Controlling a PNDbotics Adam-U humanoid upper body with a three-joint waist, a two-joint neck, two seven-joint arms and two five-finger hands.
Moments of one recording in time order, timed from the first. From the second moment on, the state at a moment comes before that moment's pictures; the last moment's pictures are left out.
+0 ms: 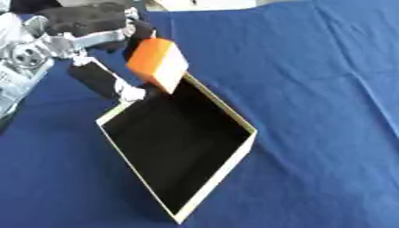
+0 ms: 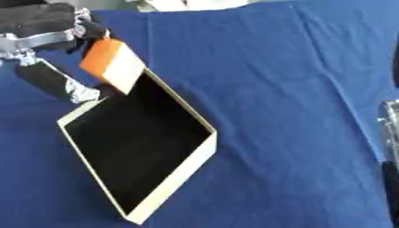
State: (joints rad) left arm -0.84 0.80 -0.42 -1.92 -0.42 -0.04 -0.62; right arm -0.55 -0.33 -0.01 -1.98 0.18 -0.19 -0.21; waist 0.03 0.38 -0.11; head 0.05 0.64
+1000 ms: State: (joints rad) left arm -0.78 0.72 -0.50 -1.88 -0.56 -0.06 -0.65; right arm -0.55 -0.31 -0.01 -1.98 0.18 -0.20 -0.21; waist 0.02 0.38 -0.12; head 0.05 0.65
